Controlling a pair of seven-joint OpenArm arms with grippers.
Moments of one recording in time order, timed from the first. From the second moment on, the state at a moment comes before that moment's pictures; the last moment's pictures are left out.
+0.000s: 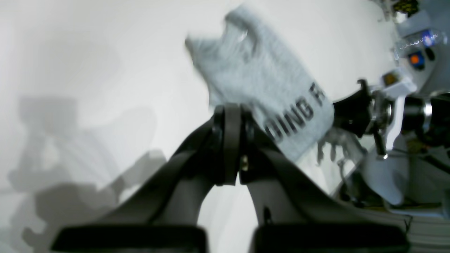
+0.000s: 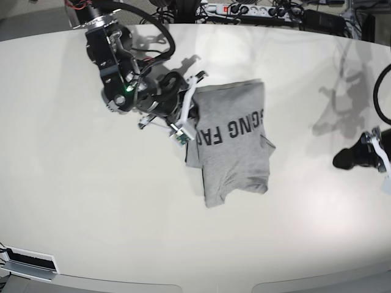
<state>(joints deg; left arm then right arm) -4.2 -41.0 -11.7 72.7 -76.2 -43.9 66.8 -3.9 0.8 -17.2 83.7 10.8 31.3 -44.0</state>
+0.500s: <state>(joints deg) -1.2 -41.2 -11.6 73.3 -85.4 -43.9 73.0 -5.4 -1.1 -16.6 99.3 16.8 34.1 -54.9</state>
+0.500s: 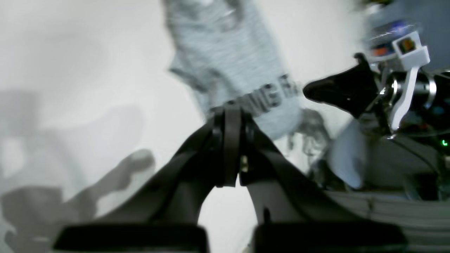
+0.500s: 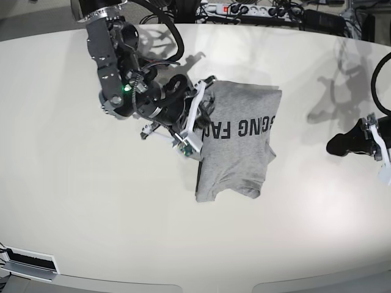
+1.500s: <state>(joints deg) 51.5 -33.5 -33.6 116.4 -85.2 -43.9 79.8 -50.2 8.5 32.4 133.2 60.6 40.4 -75.8</state>
